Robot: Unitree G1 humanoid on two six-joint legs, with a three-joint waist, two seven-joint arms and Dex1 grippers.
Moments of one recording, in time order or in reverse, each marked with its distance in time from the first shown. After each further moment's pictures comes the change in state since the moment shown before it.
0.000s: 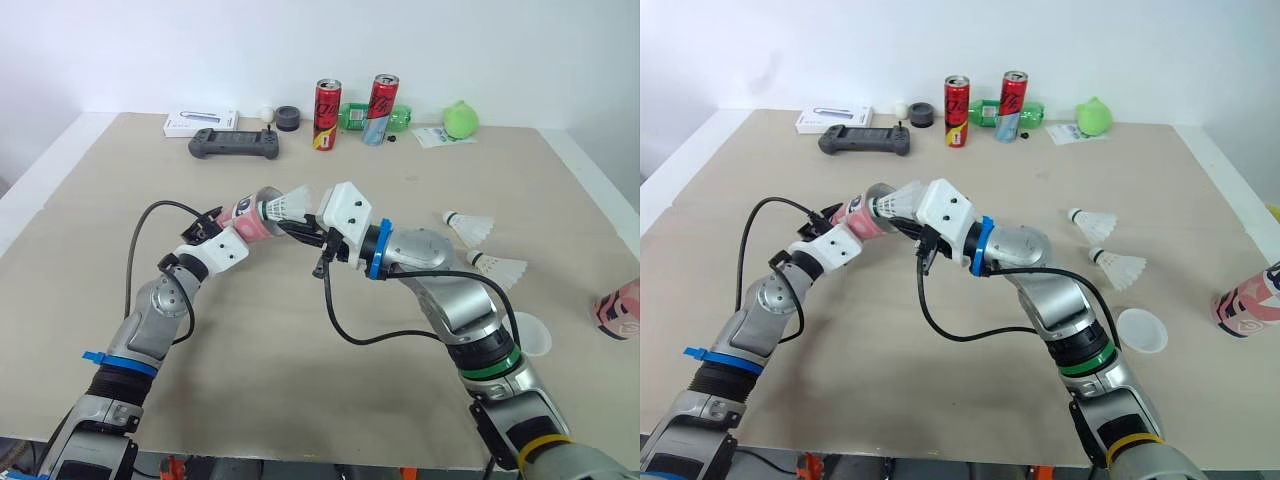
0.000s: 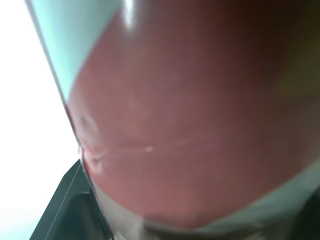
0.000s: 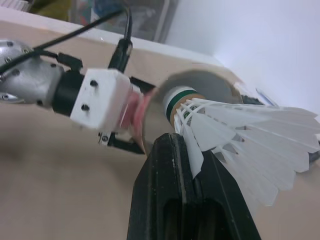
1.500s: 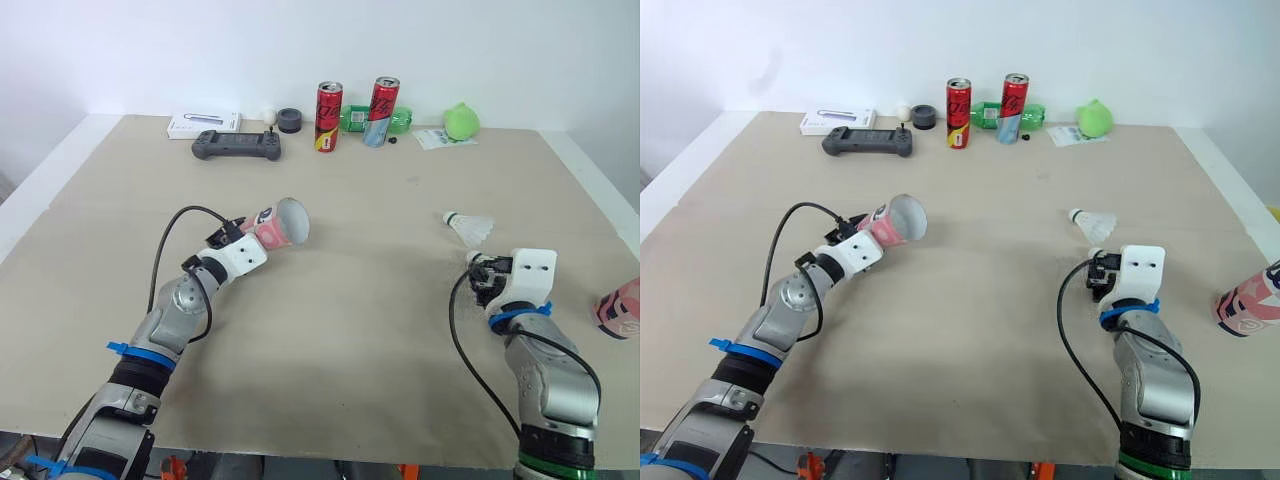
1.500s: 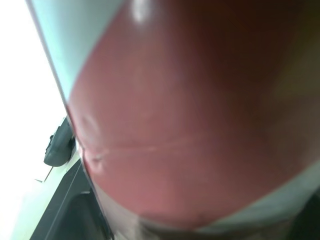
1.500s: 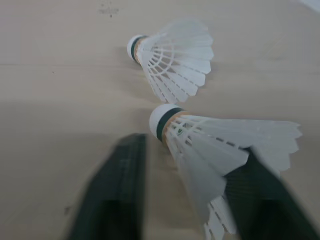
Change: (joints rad) left arm -0.062 -0.058 -0.061 0.105 -0.004 -0.012 -0.066; right arm 0.539 0.029 -0.655 -0.069 -0.053 0.226 -0.585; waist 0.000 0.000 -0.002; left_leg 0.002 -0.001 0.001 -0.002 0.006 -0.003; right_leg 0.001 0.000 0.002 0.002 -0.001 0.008
